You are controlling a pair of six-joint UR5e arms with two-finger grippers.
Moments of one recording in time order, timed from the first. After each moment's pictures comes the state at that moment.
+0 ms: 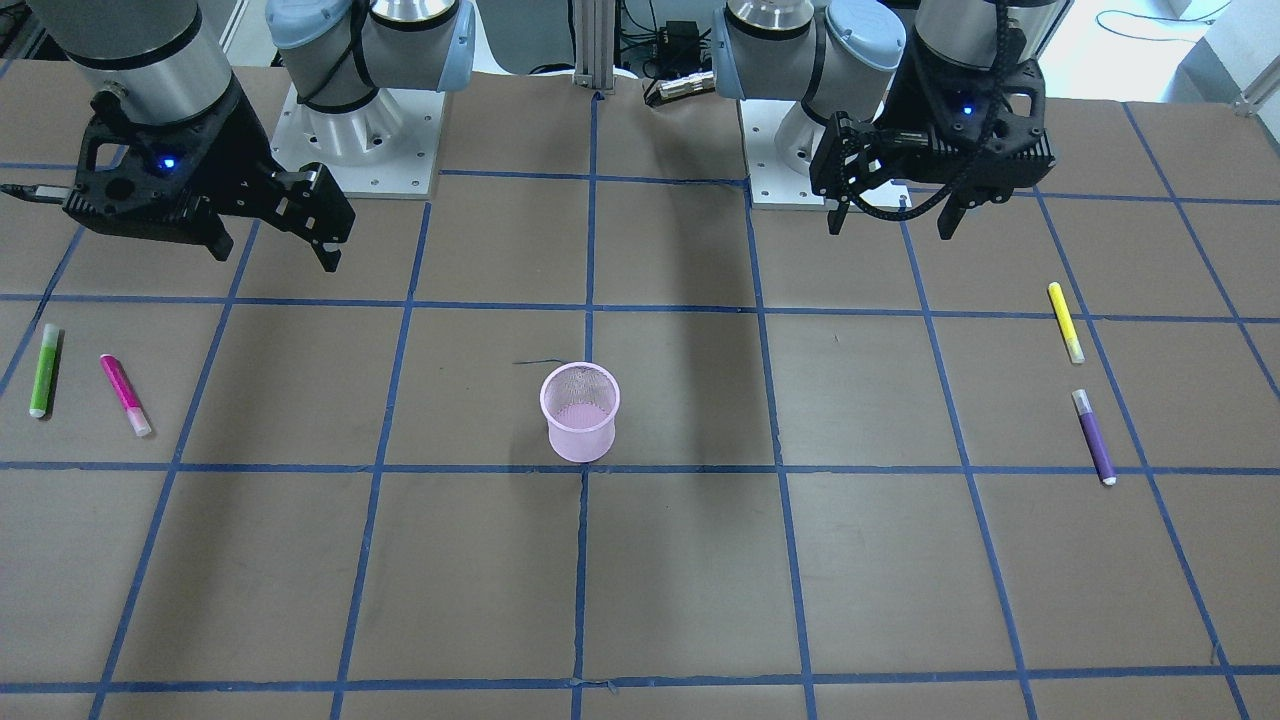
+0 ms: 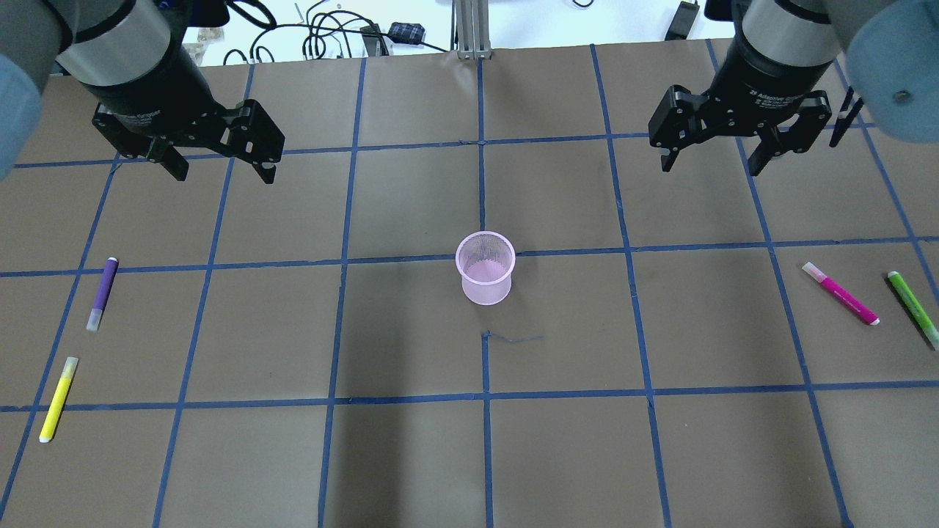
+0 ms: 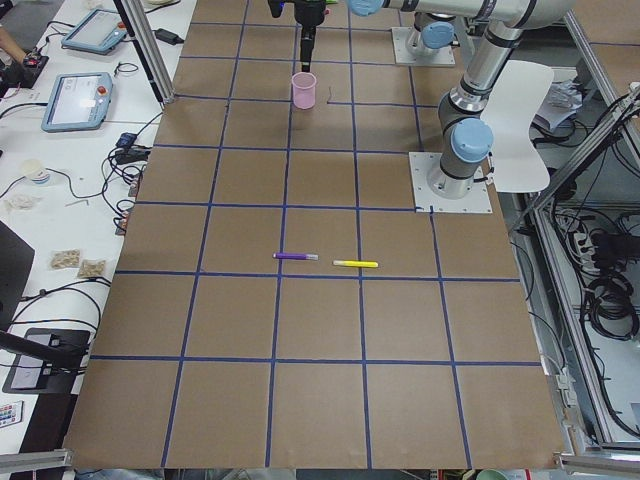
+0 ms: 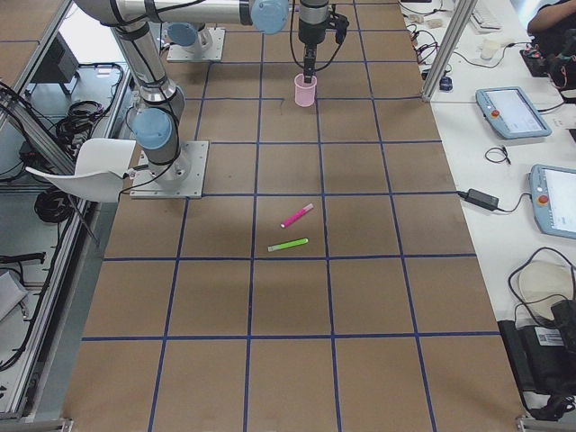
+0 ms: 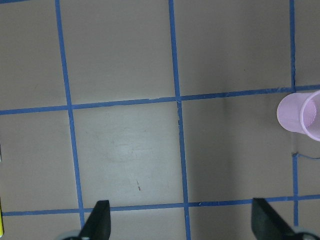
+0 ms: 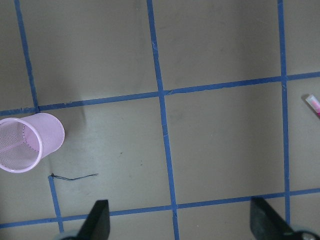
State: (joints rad) left arm -1.57 -1.52 -1.55 -1.59 1.61 0.07; right arm 1.54 -1.58 1.59 -1.58 -1.56 0.07
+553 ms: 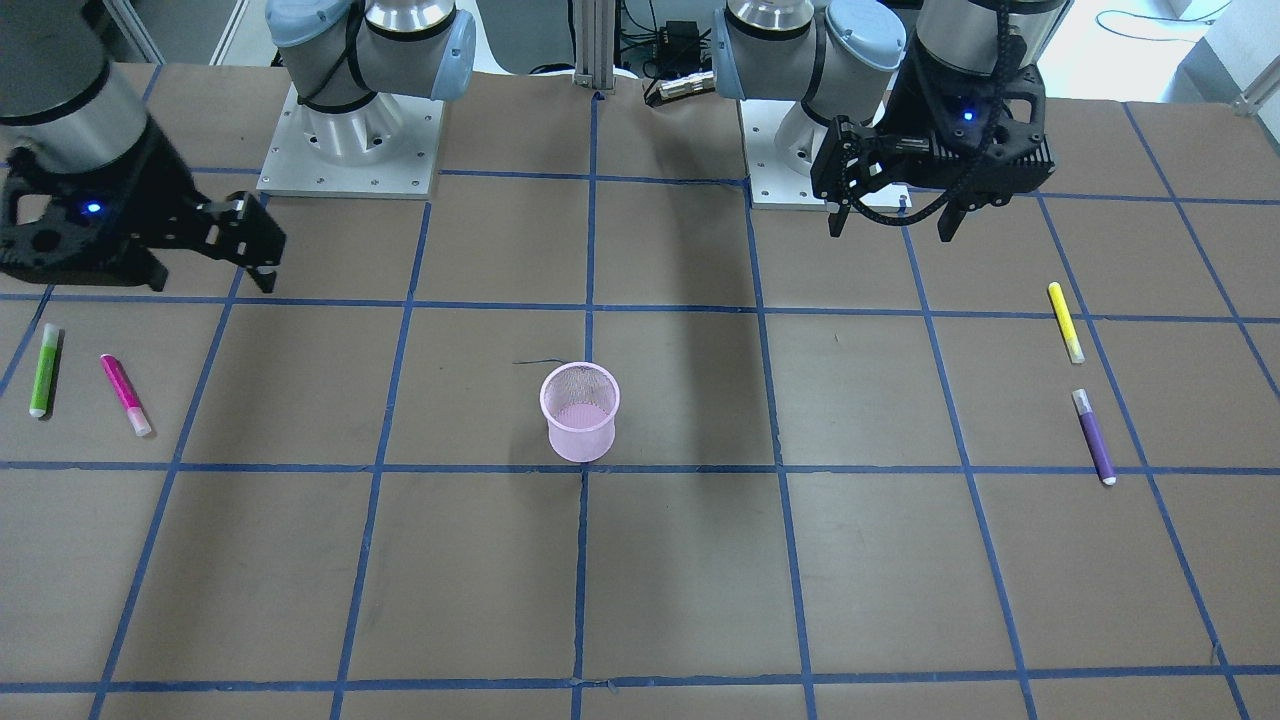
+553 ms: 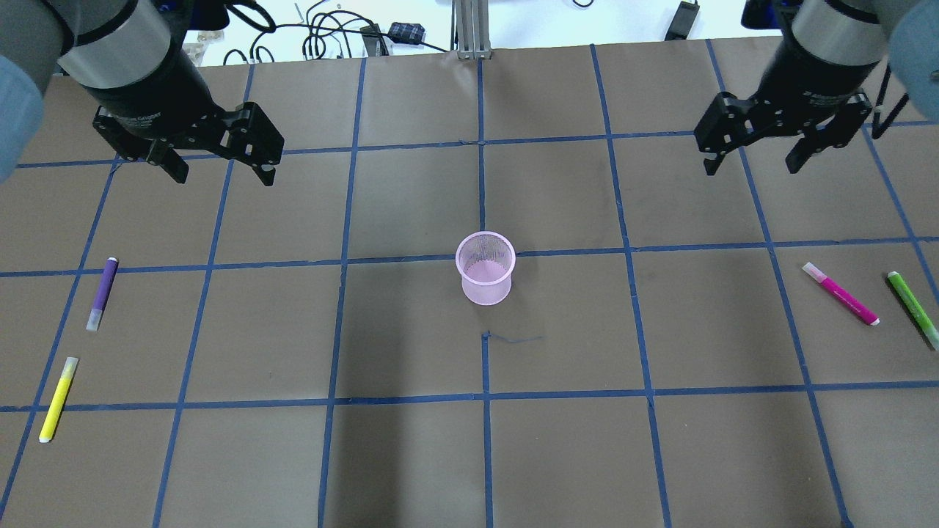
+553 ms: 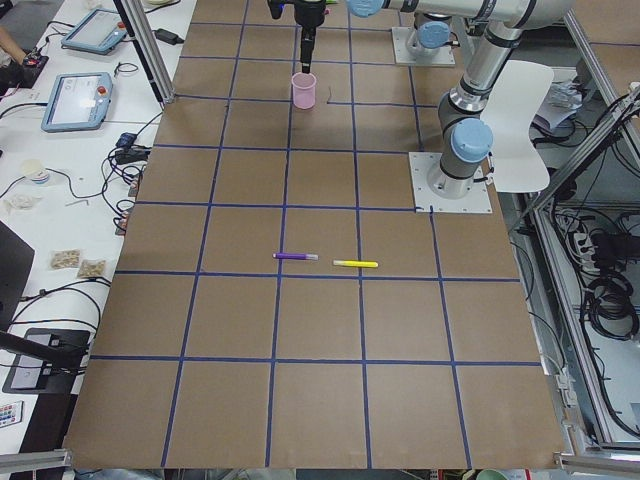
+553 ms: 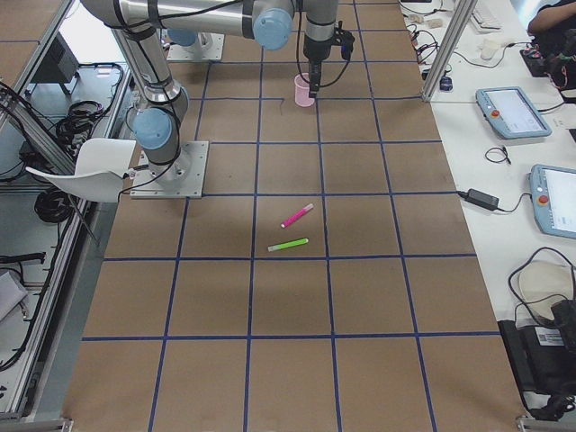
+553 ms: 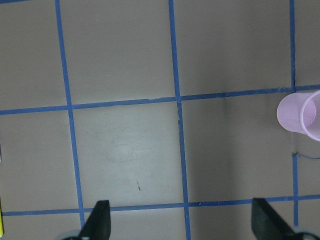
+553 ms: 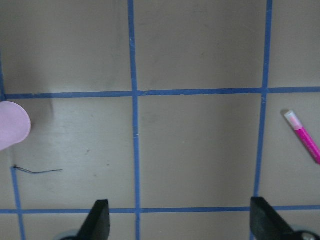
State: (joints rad) left arm -1.57 -1.52 -1.56 -1.59 1.61 0.07; right arm 1.37 -1.54 1.60 -1.58 -1.56 -0.24
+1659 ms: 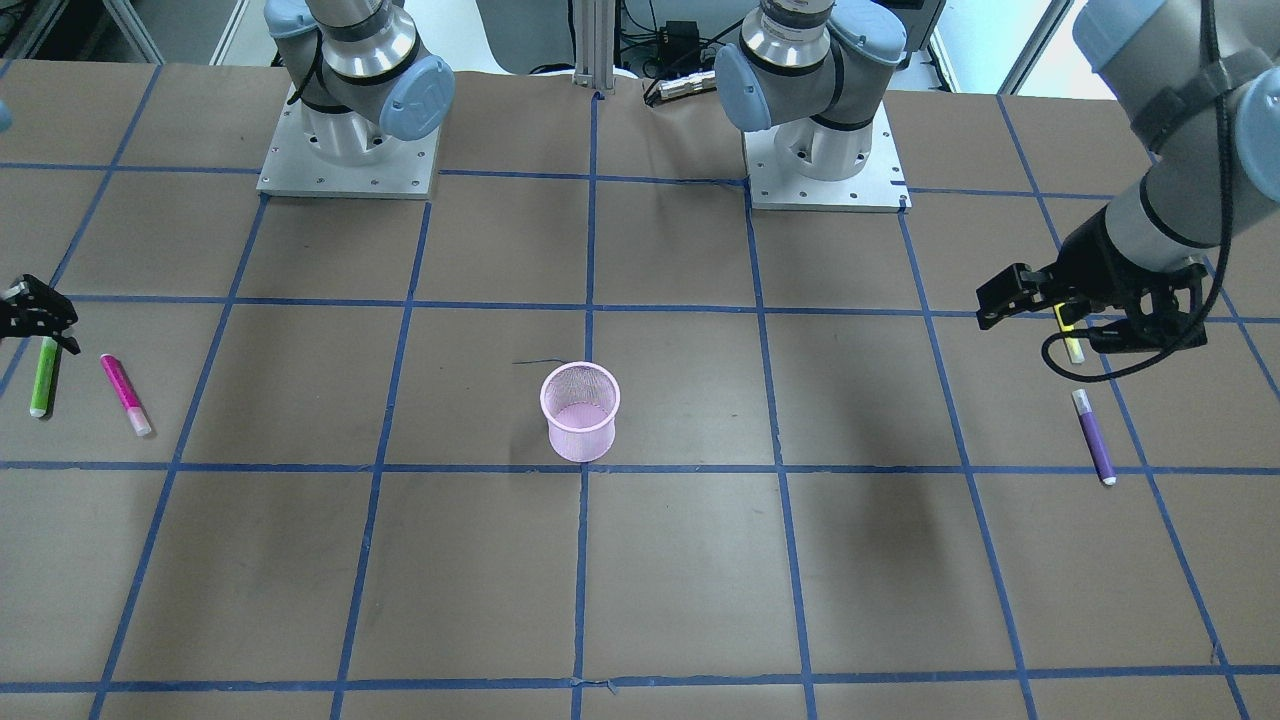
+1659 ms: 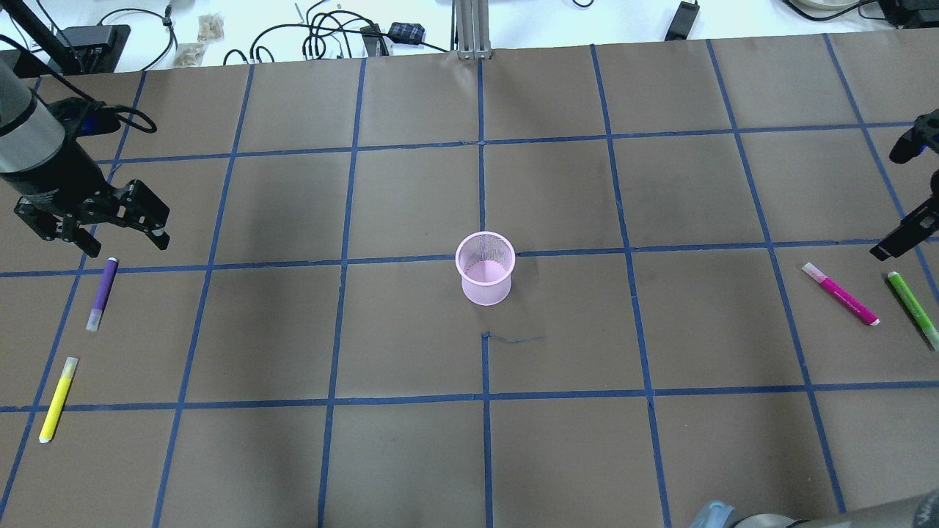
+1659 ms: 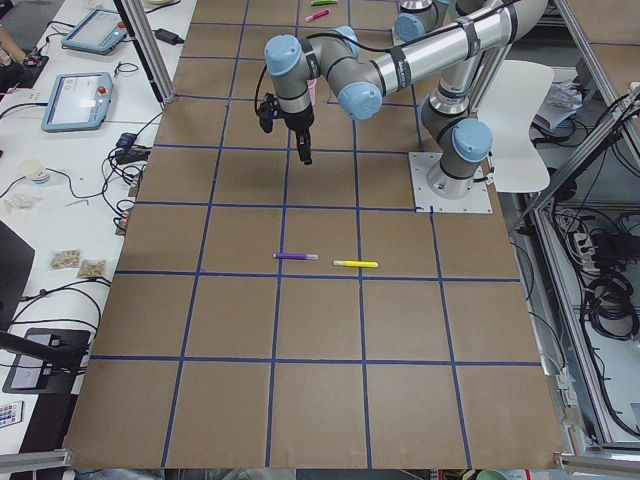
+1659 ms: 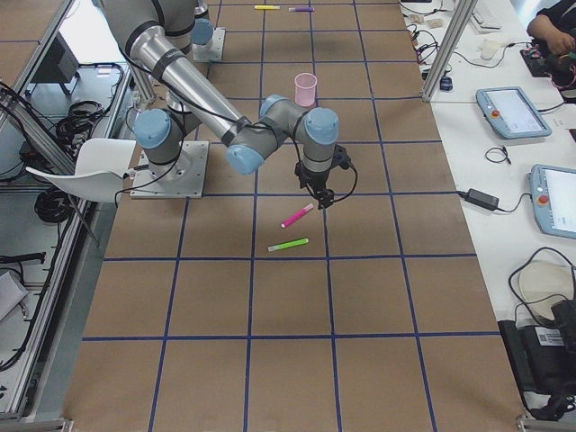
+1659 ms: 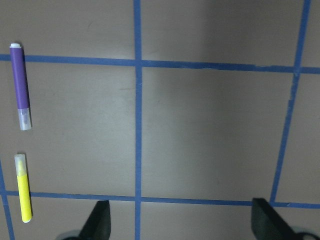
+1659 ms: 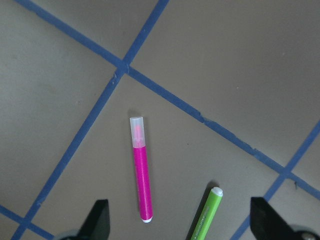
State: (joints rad) left arm -1.14 -1.67 -1.74 -1.49 1.63 0.34; right arm 0.90 -1.36 1.91 -2.10 -1.57 -1.29
